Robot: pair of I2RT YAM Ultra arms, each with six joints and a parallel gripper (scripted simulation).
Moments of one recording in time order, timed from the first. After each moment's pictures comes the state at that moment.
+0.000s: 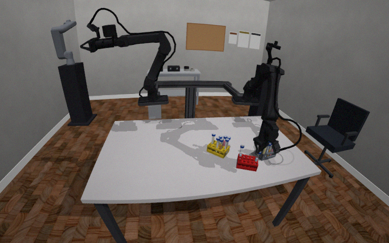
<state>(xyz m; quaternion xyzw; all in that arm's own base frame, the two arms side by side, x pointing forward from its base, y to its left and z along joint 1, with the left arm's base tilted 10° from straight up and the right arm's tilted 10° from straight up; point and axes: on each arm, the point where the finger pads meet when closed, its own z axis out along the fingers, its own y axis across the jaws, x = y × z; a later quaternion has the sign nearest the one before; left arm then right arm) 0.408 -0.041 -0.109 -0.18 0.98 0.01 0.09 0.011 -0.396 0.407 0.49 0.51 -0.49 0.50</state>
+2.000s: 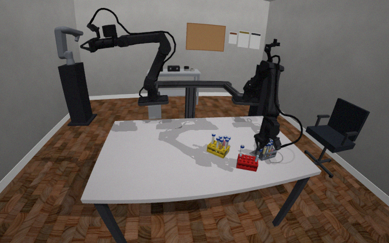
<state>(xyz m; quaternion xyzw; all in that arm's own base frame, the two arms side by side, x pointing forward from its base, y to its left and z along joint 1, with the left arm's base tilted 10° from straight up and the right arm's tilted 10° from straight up) 0.404 -0.041 -0.089 -0.18 0.98 0.00 0.09 0.011 -0.396 0.407 0.49 0.51 -0.49 0.50</state>
